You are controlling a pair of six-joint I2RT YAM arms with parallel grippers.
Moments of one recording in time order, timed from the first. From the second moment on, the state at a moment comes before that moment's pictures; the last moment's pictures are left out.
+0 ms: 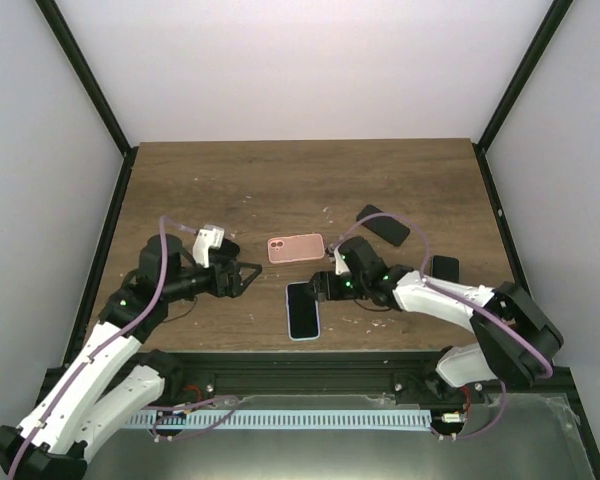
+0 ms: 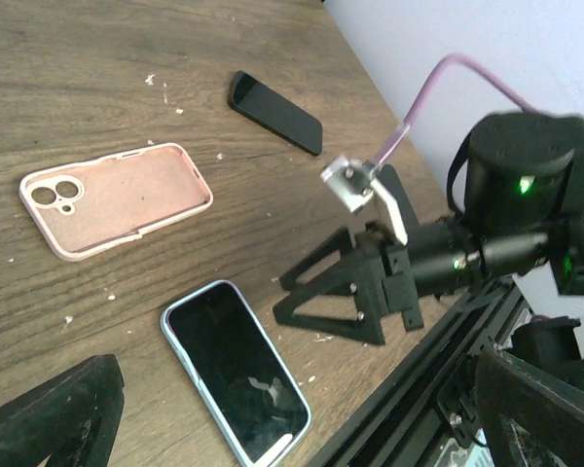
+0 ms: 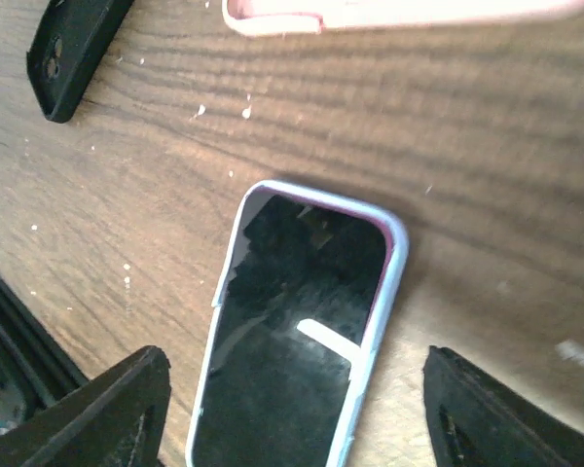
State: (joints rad) left arm -0.46 0.71 0.70 -0.49 0.48 -0.46; right arm 0.74 1.38 0.63 -0.09 -0.33 0.63
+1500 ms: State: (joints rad) left arm -0.46 0.62 0.70 -0.53 0.50 -0.39; right arm 0.08 2.01 1.37 -0.45 -0.26 -0.07
